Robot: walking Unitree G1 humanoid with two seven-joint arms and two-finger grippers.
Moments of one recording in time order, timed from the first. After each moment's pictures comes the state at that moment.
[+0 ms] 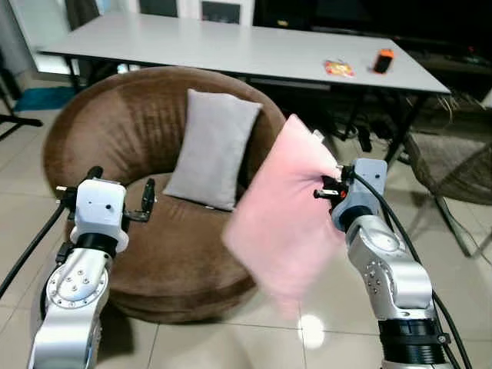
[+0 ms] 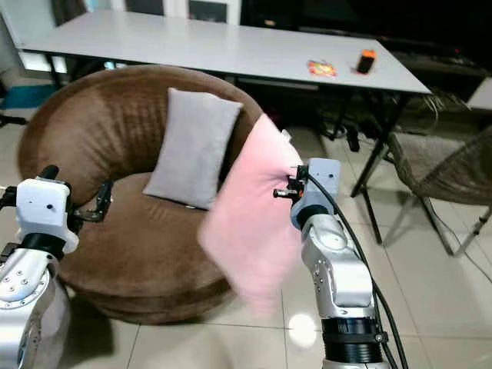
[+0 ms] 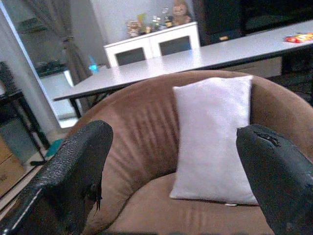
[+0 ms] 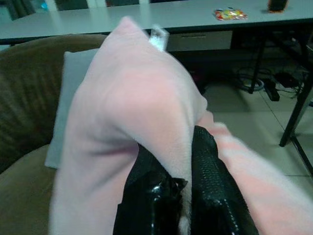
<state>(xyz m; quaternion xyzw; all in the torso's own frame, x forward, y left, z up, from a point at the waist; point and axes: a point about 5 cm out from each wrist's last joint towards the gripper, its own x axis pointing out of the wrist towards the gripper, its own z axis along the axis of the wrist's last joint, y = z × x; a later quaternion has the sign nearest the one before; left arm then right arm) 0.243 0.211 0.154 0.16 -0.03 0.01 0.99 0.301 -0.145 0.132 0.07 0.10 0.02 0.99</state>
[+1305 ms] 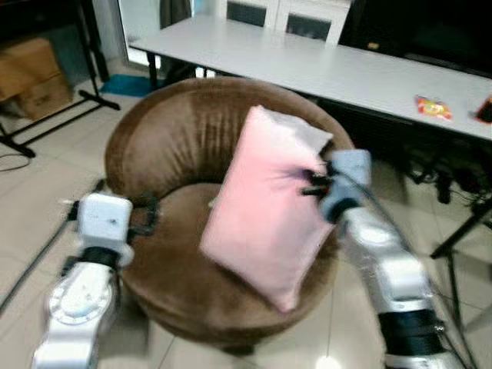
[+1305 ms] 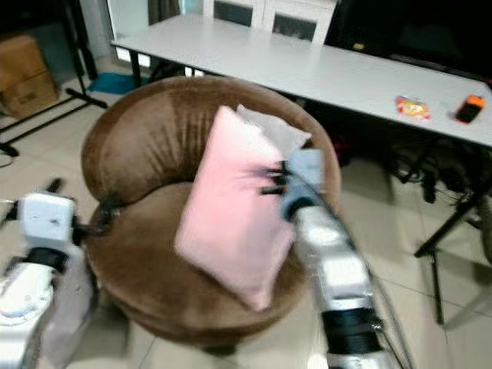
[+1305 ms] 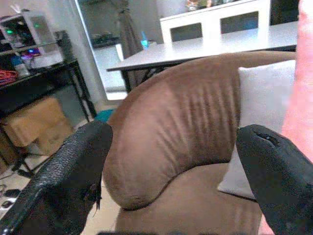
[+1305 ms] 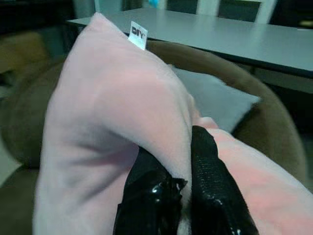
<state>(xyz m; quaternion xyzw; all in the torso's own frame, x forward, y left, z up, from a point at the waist) 0.230 0.205 0.143 0.16 -0.01 -0.01 0.99 0.308 -0.132 0.142 0.02 0.08 0.10 0.99</state>
